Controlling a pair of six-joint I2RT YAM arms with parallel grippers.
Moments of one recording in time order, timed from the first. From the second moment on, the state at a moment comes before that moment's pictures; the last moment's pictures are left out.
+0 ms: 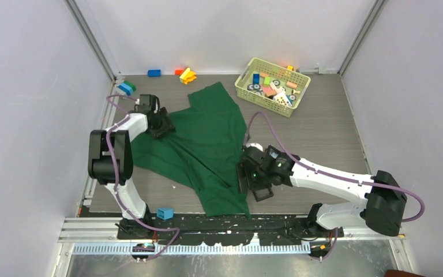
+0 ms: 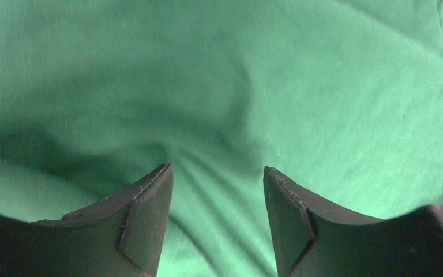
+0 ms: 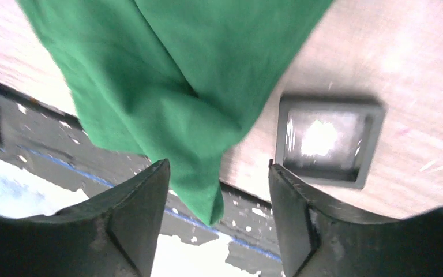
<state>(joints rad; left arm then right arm) -0.03 1.83 1.17 -0.37 0.08 -0.52 1.01 1.25 0.81 -0.69 0.03 0.77</state>
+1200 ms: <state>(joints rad) -0.03 1.42 0.31 0.78 -0.17 -0.07 0.03 1.30 0.33 0.69 0.34 0.14</state>
